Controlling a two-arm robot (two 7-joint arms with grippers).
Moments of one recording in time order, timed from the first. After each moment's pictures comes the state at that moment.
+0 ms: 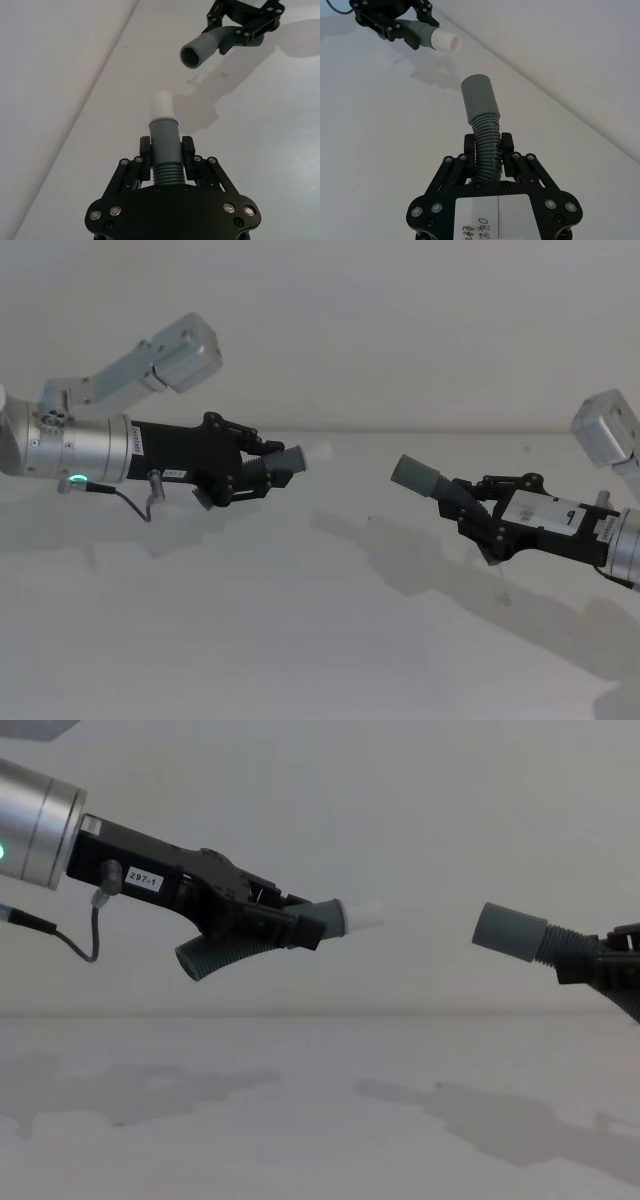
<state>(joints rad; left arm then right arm) -0.75 0.59 0.66 -1.46 -0.38 0.25 -0.94 0.27 0.69 -0.31 -1.68 0.45 0.25 0.72</state>
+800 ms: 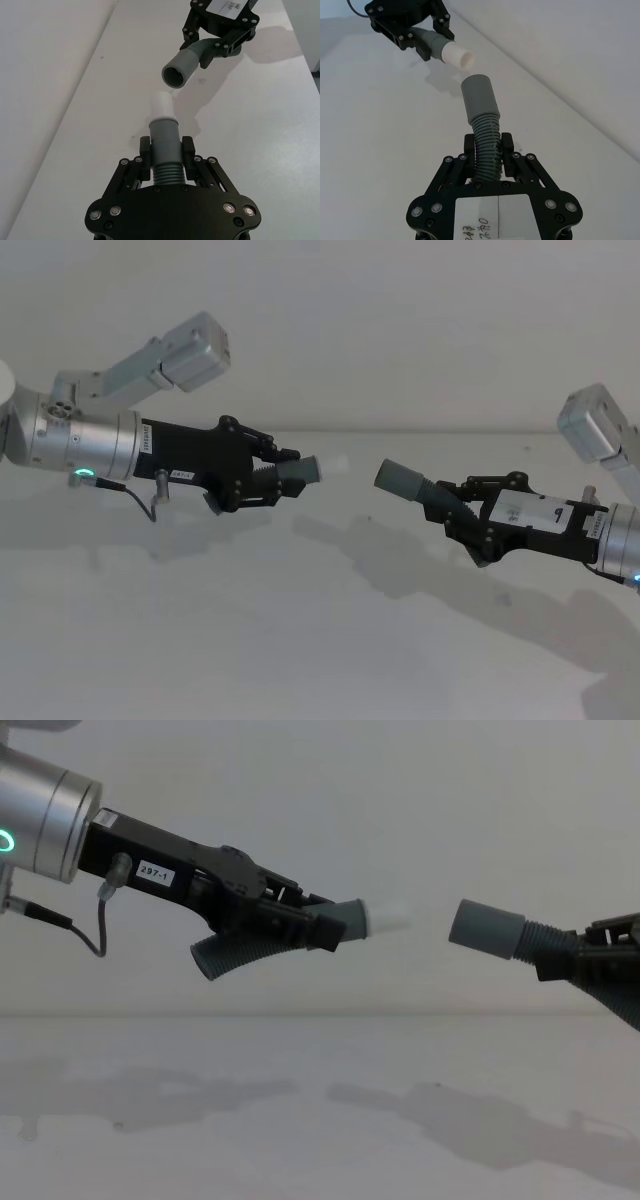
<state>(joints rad) -0.81 0.58 0.71 -1.41 -0.41 0.22 -1.03 0.31 0.70 -0.35 -1.68 0.47 0.26 0.75</state>
